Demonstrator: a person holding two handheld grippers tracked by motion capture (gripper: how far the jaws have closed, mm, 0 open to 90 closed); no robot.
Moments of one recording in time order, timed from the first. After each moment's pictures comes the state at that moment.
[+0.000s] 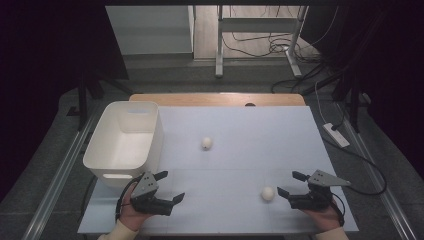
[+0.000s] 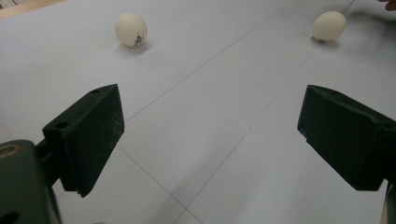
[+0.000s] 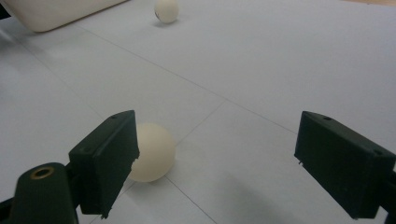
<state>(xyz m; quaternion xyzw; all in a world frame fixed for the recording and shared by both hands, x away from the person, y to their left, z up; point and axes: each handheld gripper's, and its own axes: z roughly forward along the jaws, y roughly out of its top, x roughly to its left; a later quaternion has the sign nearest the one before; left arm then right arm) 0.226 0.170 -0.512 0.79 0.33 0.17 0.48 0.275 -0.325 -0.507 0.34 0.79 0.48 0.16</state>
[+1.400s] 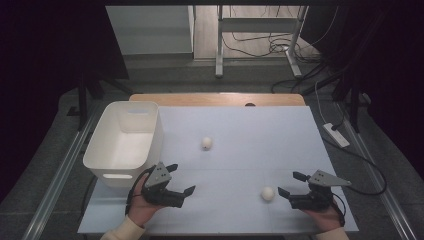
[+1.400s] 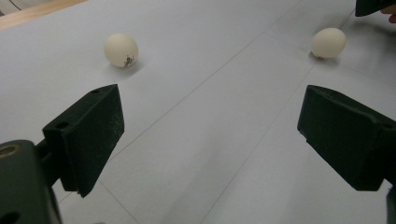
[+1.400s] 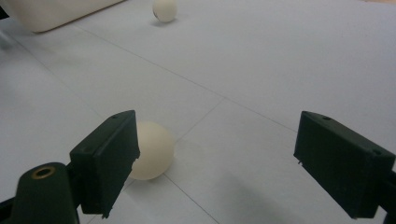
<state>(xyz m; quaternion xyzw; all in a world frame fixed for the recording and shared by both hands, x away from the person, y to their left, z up) 0.245 0.141 -0.492 0.80 0.33 0.16 0.47 0.275 -0.327 -0.506 0.35 0.79 0.48 0.16</state>
